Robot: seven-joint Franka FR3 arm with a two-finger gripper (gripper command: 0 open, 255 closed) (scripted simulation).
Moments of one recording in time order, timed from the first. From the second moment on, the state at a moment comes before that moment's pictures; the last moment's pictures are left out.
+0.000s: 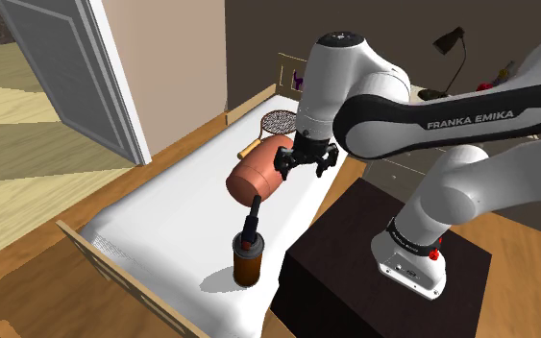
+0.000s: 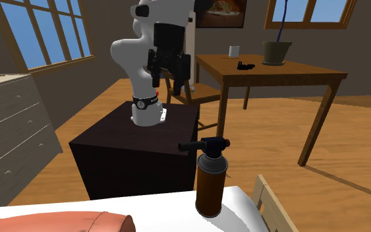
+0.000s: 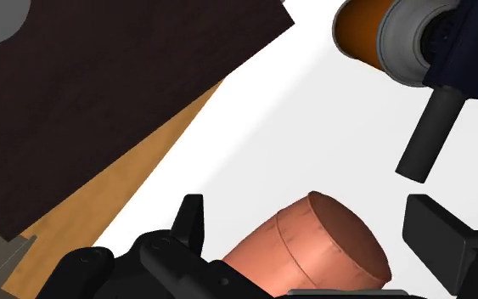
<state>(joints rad) 0.01 -0.74 0.61 -2.68 0.31 2.04 0.99</state>
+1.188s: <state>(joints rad) -0.56 0.10 1.35 -2.47 -0.33 2.44 2.01</state>
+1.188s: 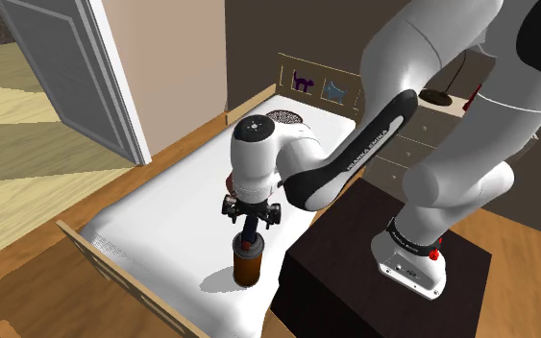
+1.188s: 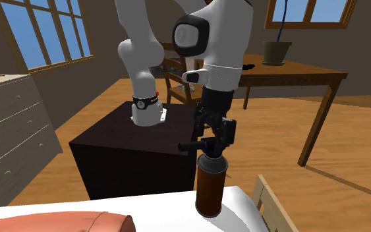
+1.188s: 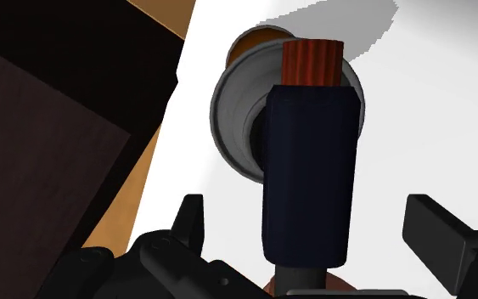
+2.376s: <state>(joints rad) -0.55 0.11 1.33 -2.47 -0.37 2.45 2.04</state>
